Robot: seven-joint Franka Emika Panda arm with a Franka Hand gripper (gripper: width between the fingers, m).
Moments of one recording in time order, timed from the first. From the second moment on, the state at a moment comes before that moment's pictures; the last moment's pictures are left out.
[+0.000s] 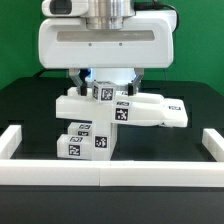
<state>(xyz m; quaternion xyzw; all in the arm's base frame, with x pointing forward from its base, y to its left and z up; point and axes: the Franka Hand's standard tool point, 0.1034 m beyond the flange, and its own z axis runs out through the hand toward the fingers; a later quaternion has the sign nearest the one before) 0.577 -0.046 0.110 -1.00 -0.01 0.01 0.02</state>
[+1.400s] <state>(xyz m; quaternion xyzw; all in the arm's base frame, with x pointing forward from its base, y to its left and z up) 0.575 -0.051 0.108 -1.00 -0.09 0.01 0.02</state>
